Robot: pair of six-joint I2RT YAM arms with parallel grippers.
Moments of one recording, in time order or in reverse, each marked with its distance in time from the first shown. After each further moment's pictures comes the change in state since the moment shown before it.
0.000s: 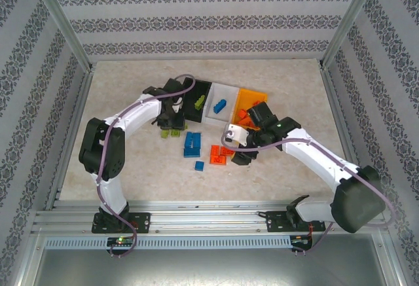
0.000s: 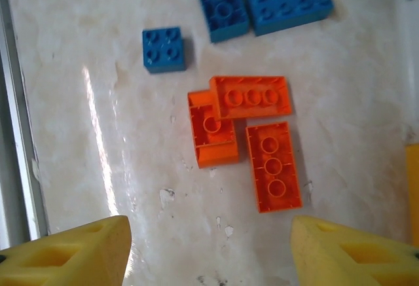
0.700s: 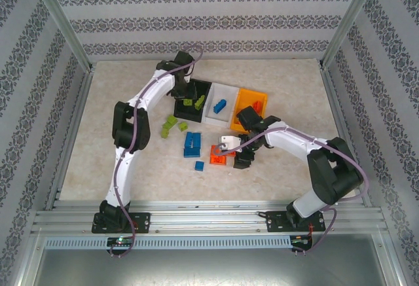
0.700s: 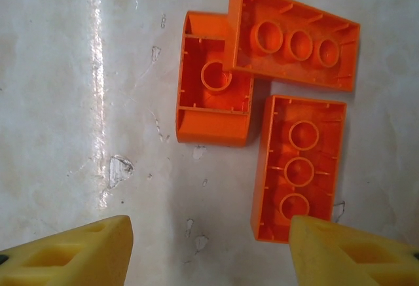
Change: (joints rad) left arm 0.060 0.525 0.749 -0.106 0.019 0.026; right arm 0.001 0.244 -0.009 0.066 0.066 -0.269
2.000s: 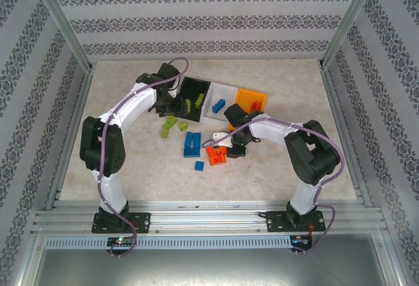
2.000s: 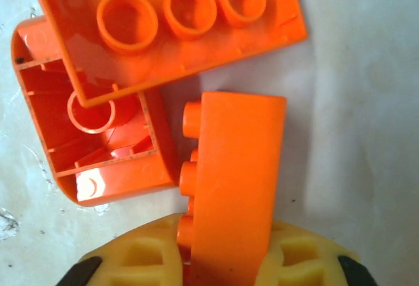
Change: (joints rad) left arm -0.001 -0.505 -0.615 0.049 0.037 -0.040; right arm 0.040 0.230 0.144 0.039 0.113 0.061
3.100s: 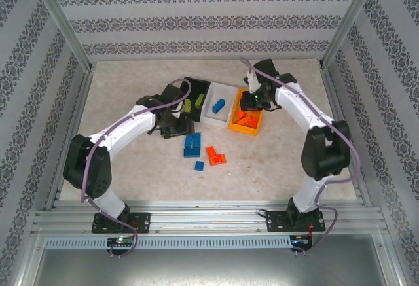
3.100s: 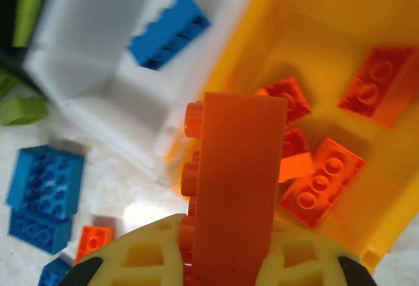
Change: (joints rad) left arm -0.134 -0.223 -0.312 0.125 0.076 -0.214; right arm -0.303 0.021 0.446 -0.216 -0.014 1.112
